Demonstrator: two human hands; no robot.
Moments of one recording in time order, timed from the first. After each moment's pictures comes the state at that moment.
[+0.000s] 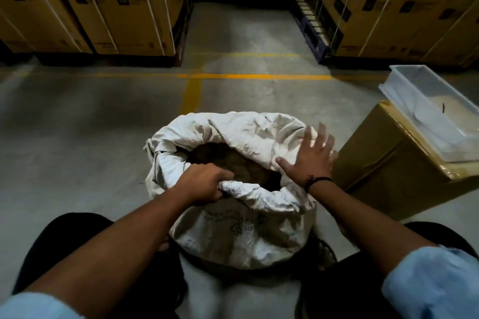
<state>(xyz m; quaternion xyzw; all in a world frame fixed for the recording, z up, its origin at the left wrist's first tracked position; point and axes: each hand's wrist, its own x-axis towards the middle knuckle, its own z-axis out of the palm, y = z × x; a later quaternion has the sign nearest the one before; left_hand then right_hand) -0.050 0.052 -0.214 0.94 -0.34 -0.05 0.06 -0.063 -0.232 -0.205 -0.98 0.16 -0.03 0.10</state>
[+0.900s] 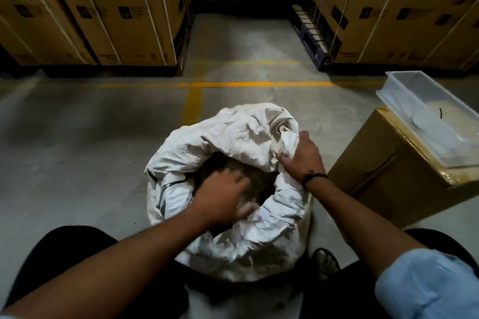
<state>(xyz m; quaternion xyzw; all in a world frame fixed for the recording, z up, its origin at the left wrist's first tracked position) -0.087 0.005 -0.192 0.93 -0.36 0.06 0.05 -0.039 -0.232 -0.190 -0.95 0.11 -0.09 0.27</state>
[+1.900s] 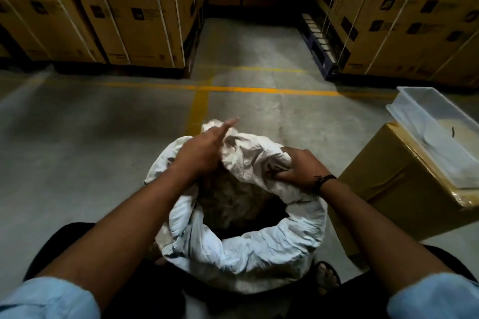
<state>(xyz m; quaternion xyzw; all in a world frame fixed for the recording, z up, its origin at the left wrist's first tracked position) 0.012 0.050 -0.159 0.94 -0.25 0.10 0.19 -0.035 -0.223 -0.147 -0.96 -0.11 0.03 0.25</state>
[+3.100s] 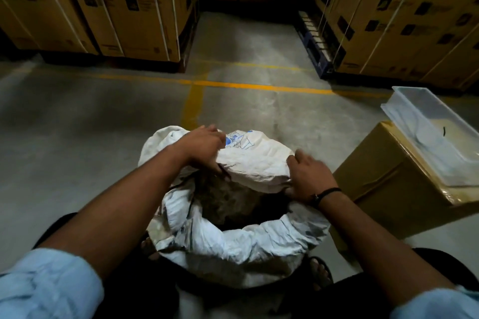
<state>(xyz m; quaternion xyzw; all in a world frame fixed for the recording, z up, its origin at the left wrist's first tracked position) 0.037 0.051 -0.152 0.94 -0.34 -0.08 -0.03 -0.065 -0.227 -0.158 -0.99 -0.07 0.06 -0.11</state>
